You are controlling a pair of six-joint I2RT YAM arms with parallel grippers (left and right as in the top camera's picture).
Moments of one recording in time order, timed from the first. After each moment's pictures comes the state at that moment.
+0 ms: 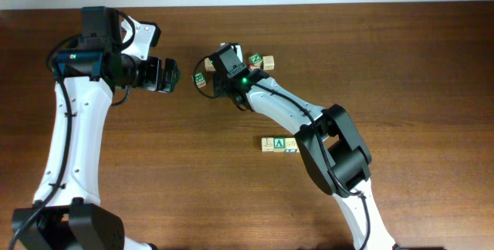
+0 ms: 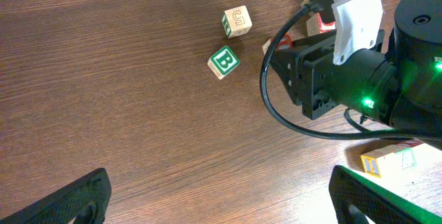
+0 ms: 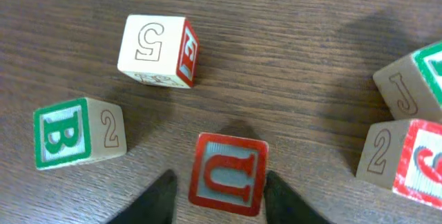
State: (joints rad) left arm 0.04 1.67 1.62 -1.02 0.27 0.19; right arm 0.63 2.34 1.79 -0.37 0.14 0.43
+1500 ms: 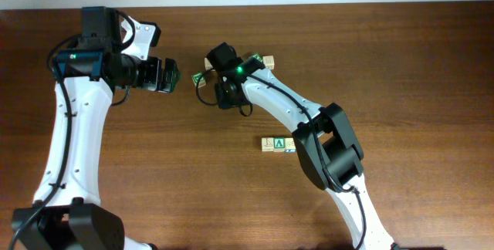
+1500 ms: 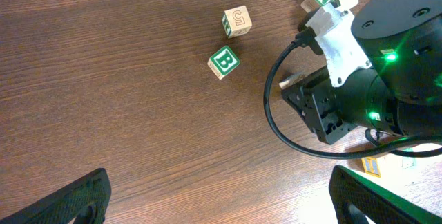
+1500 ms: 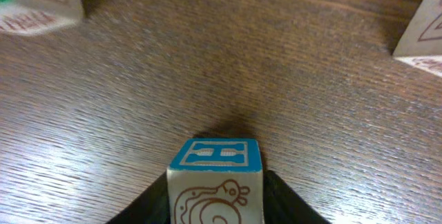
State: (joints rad) left arm 0.04 1.67 1.62 -1.02 0.27 0.19; right arm 0.63 2.42 1.98 -0.82 0.01 0.40
